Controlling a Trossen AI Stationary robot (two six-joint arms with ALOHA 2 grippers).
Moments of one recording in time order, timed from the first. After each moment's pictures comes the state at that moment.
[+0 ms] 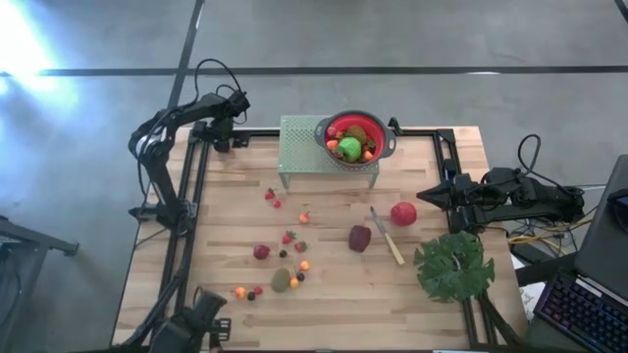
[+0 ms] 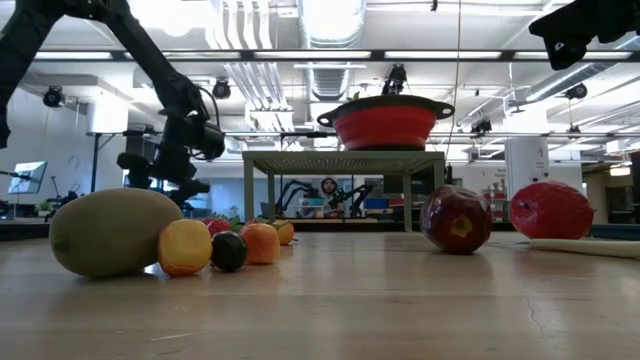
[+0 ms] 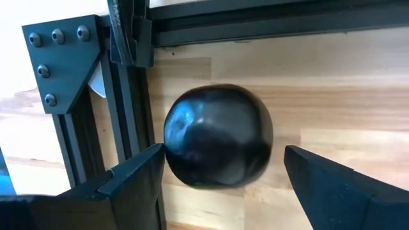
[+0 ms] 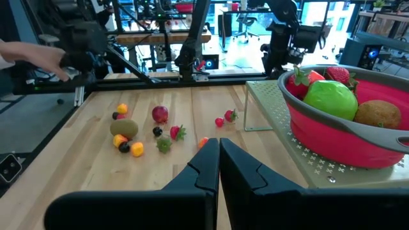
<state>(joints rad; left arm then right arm) 1.09 1.80 1.24 -0.97 -0.31 -0.43 0.05 0.18 0.52 -0.52 0.10 0.07</state>
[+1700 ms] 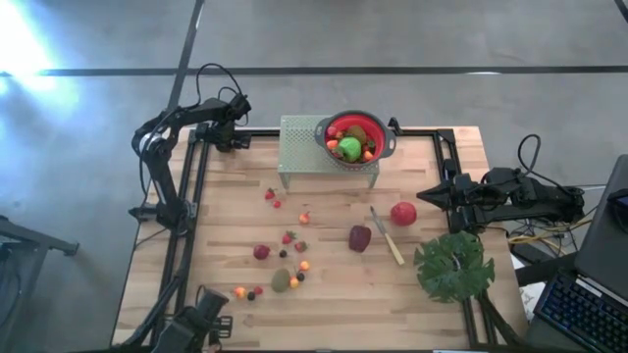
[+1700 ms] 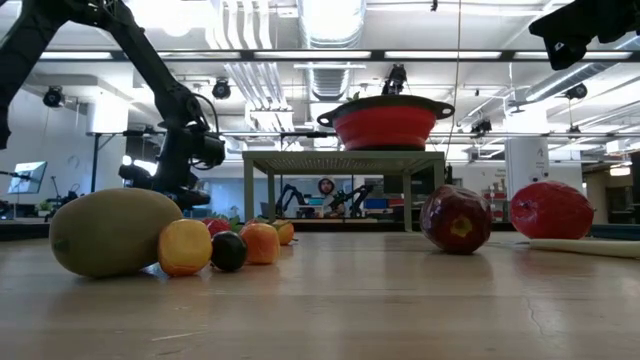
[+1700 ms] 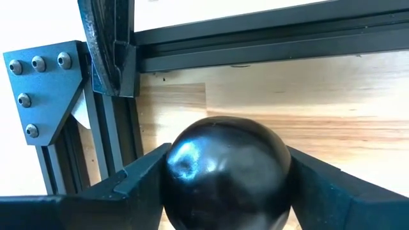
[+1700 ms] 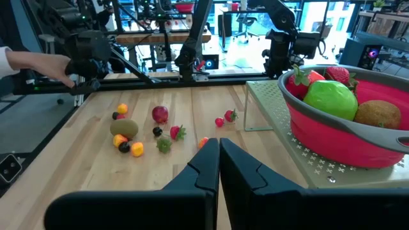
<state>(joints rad) 1.10 1.84 1.18 -0.84 -0.36 -0.39 0.05 0.18 0.52 -0.52 0.10 0.07</state>
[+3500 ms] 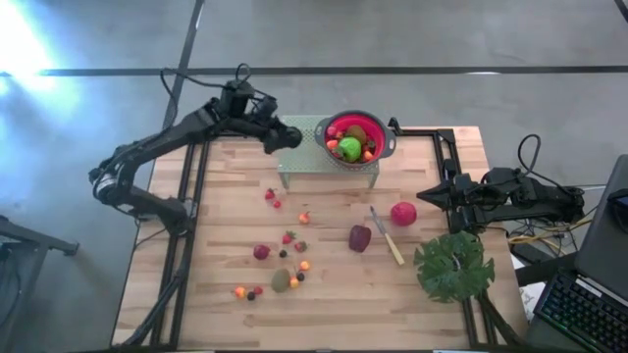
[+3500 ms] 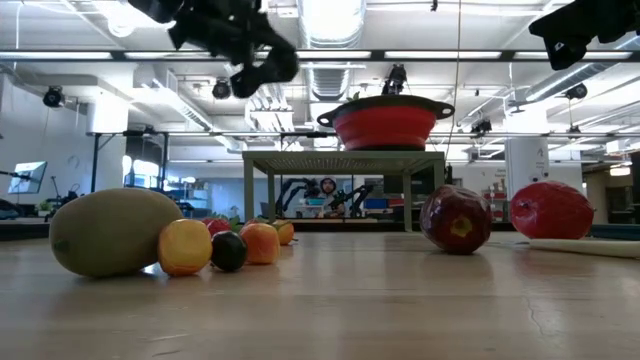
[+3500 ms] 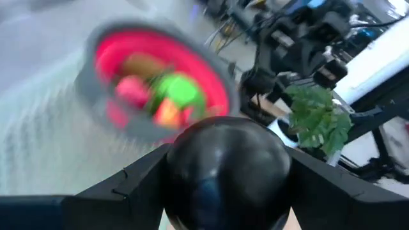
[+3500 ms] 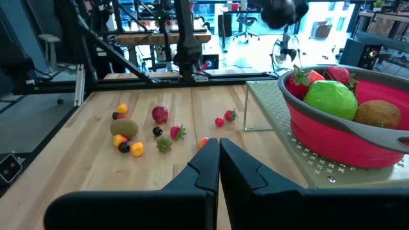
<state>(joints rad) 0.66 1.34 1.21 -0.26 0.62 -0.27 0.05 0.18 0.52 -0.52 0.10 0.07</state>
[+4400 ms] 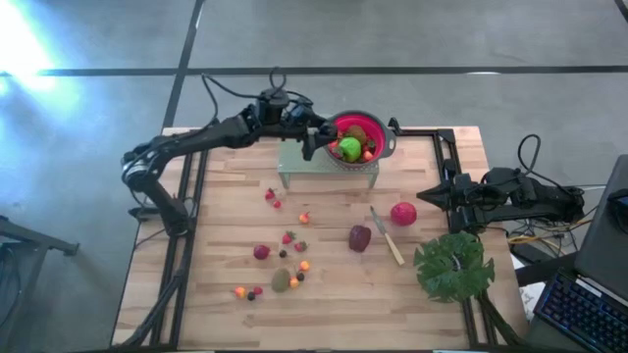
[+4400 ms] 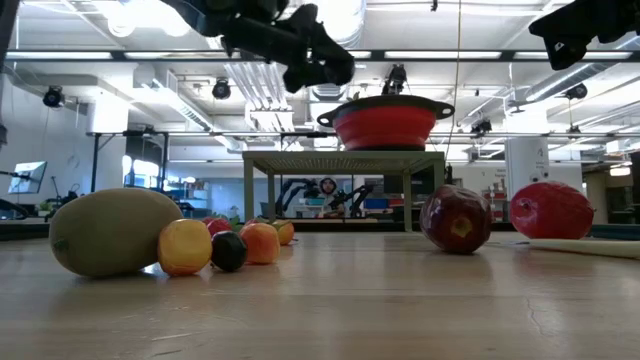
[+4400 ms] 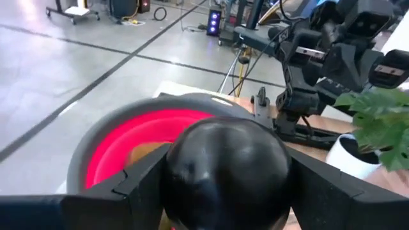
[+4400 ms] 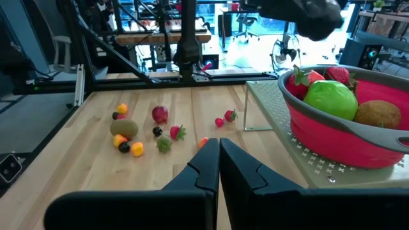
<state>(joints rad) 0.49 1.61 1.37 0.02 0.36 -0.04 0.05 0.18 0.52 -0.52 0.10 0.07</state>
